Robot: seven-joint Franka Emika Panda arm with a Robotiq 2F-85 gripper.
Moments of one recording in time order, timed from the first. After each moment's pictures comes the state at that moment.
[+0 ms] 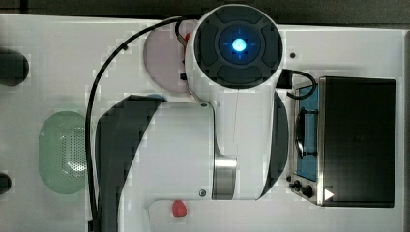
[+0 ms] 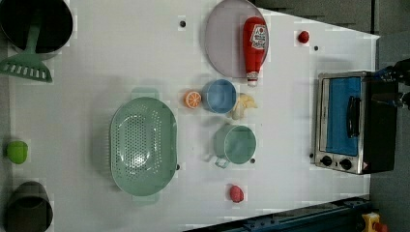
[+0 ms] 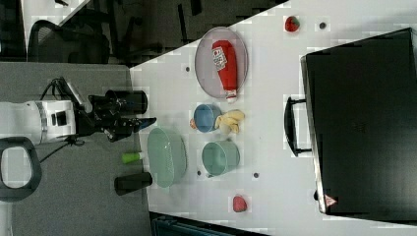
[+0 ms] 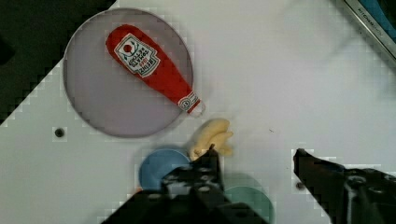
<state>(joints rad) -0.02 -0.02 0.01 -1.78 0.02 0.18 0.00</state>
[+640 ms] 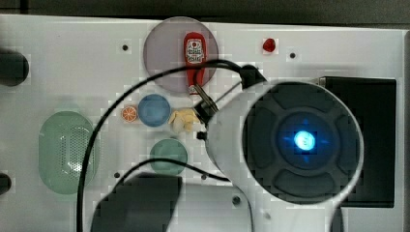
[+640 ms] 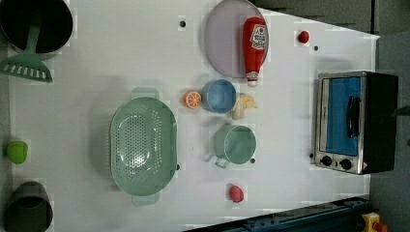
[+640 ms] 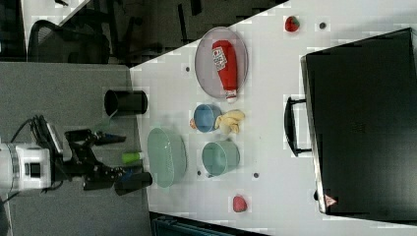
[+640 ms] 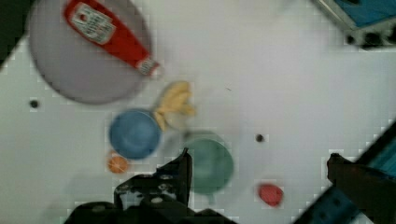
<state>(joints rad) -0.11 -0.21 0.05 -1.83 0.05 0.04 0.00</state>
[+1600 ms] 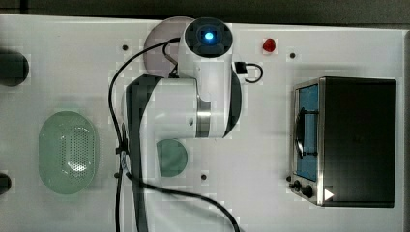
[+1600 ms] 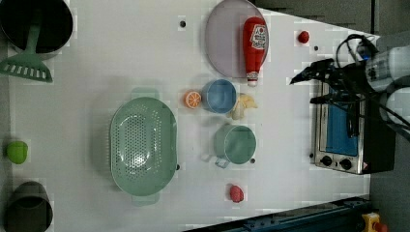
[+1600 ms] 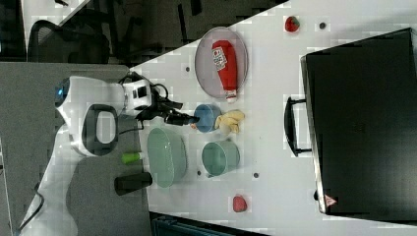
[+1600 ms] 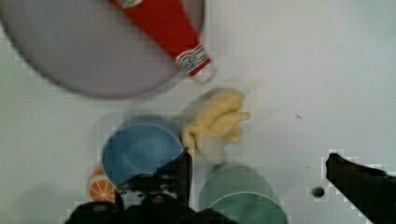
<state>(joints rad) -0.09 0.26 0.14 -1.88 0.05 0.41 -0.18</state>
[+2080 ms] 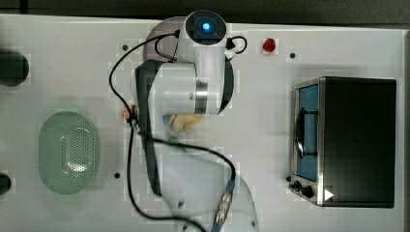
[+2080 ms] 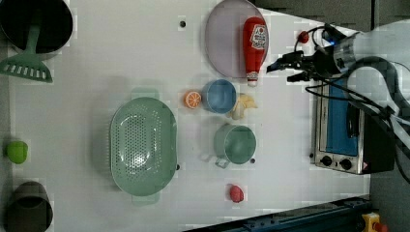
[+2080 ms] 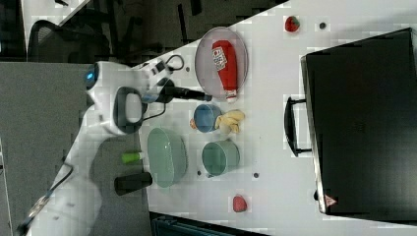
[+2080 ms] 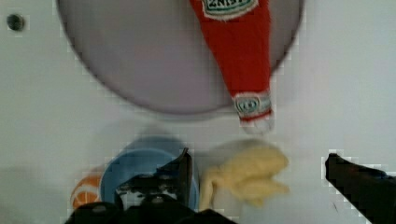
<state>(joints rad) -0.09 0.48 0.15 -1.76 0.05 0.55 -0.53</state>
